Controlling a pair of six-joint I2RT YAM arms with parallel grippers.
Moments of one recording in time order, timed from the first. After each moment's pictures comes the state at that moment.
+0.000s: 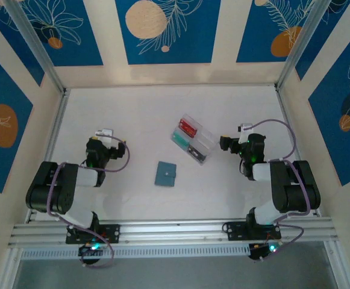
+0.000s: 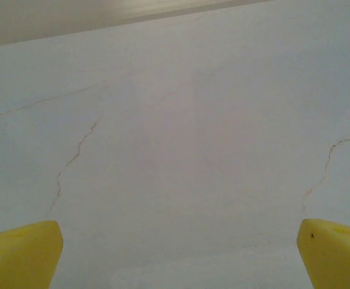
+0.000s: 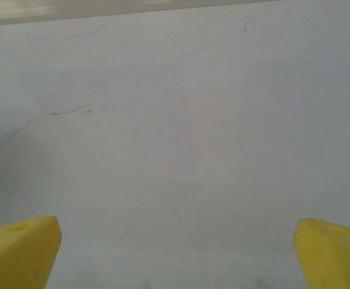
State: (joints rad) left arm -0.10 1.55 0.35 0.82 -0.04 0.09; right arm 0.02 1.51 0.39 0.69 -0.15 0.07
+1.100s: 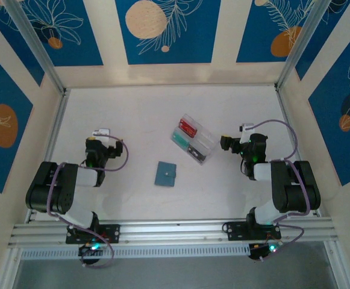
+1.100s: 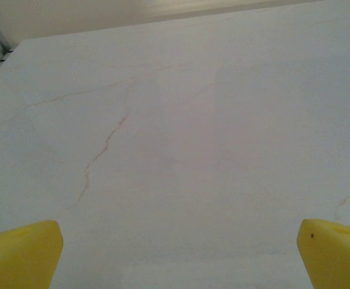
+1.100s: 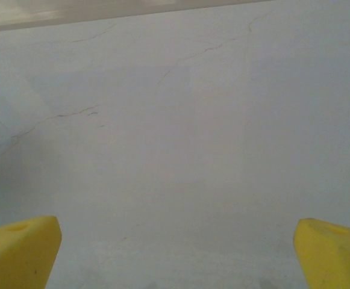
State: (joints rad) left arm -0.09 1.54 0.35 0.81 -0.13 0.05; right arm -0.01 1.50 0.39 0.68 -0.18 0.09
